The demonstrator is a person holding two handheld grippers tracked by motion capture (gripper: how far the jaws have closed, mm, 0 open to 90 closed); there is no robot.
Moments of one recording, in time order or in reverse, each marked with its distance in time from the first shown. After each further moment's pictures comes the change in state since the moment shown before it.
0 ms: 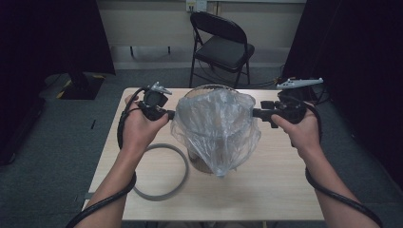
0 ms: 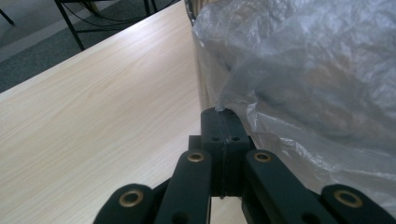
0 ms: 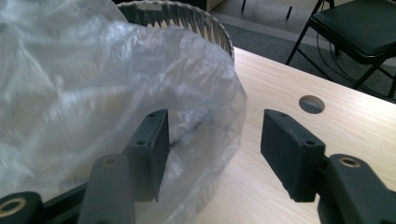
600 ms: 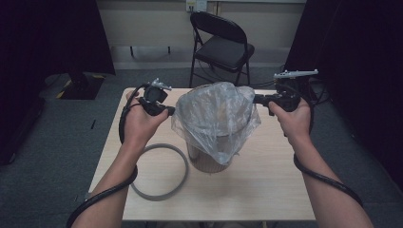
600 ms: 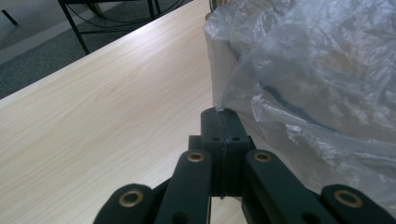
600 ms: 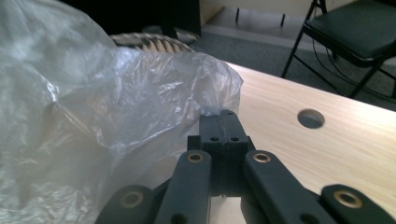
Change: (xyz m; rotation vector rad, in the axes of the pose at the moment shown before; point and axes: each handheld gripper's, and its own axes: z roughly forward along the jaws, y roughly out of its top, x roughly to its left) left arm 0.012 0.005 0.013 0.003 -0.001 -0.010; right arm -0.017 0.016 0.020 -0.024 -0.026 0.041
